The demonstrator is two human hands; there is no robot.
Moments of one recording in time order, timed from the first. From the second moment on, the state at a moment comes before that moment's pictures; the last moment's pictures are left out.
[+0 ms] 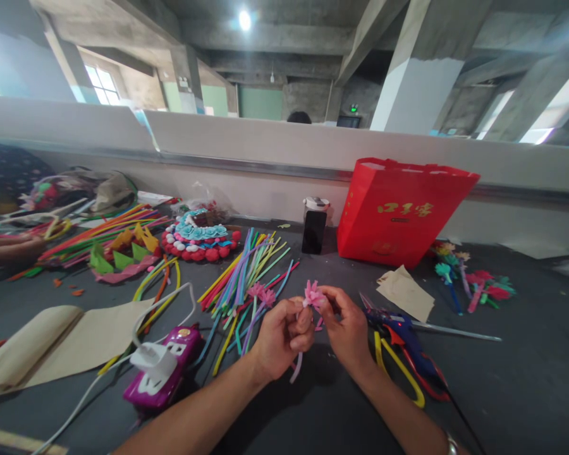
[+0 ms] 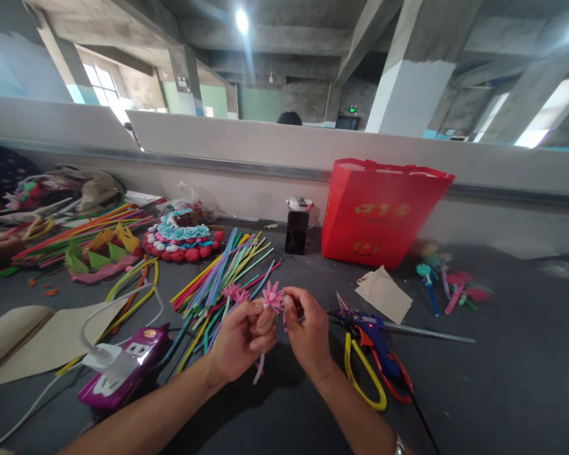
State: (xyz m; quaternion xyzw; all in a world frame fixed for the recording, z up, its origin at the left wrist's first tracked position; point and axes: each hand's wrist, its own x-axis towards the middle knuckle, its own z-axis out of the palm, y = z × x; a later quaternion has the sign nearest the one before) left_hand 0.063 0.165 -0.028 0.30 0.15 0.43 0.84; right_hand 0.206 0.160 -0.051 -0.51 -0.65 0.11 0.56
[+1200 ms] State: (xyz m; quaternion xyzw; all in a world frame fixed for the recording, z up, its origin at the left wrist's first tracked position) left_hand 0.065 0.163 -0.029 0.37 0.16 0.41 0.82; right_hand 0.202 0.163 -0.059 -0.50 -0.68 0.14 0.52
